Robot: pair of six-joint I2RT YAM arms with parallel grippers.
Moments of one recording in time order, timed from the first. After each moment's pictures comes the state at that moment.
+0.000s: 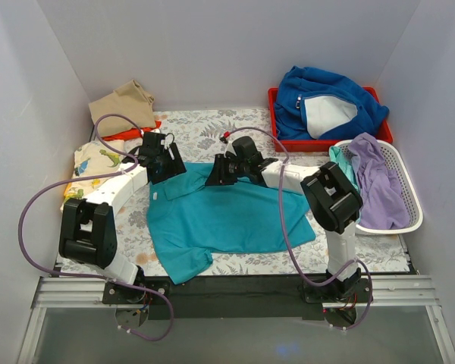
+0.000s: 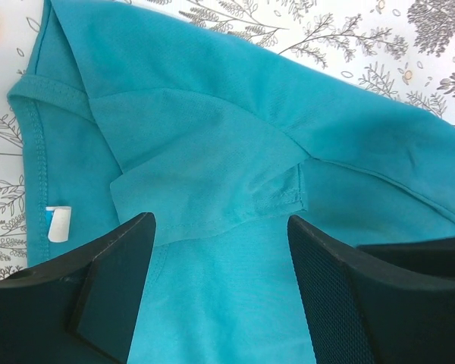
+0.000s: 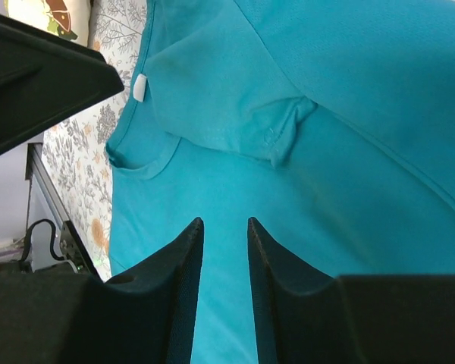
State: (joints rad) left arm -0.23 1.55 1.06 -0.40 -0.04 -0.55; right arm 0.69 1.99 1.27 0.10 -0.49 0.62
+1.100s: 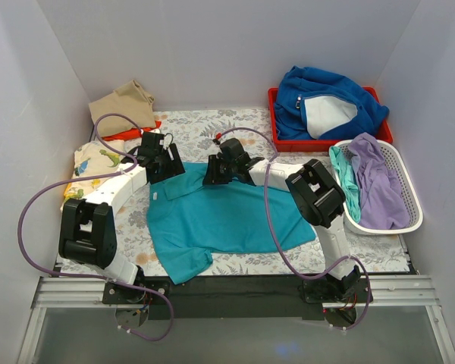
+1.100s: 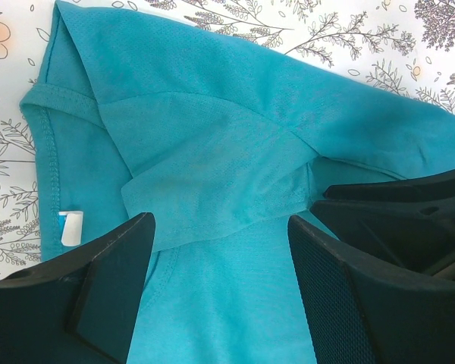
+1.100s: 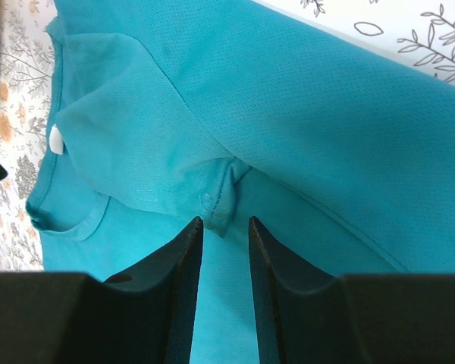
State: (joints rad) left arm -0.22 1.54 1.06 -0.40 -0.04 -0.51; right arm 0.74 2.16 1.44 0.02 -0.28 0.59
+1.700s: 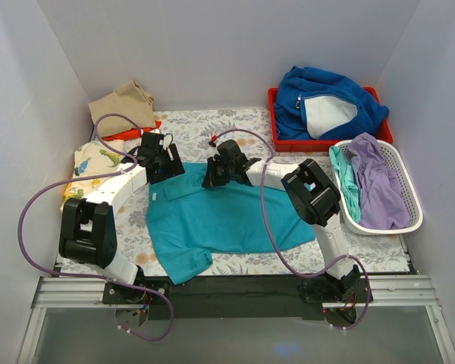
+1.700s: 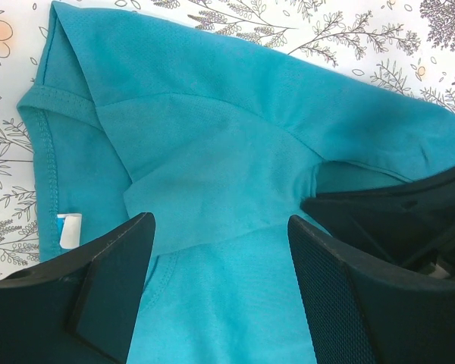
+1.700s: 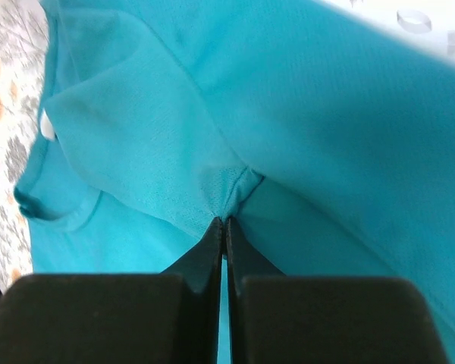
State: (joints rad) left arm -0.22 1.54 1.05 -0.39 -0.04 -0.51; right arm 0.75 2.21 1.49 0.02 -0.32 0.56
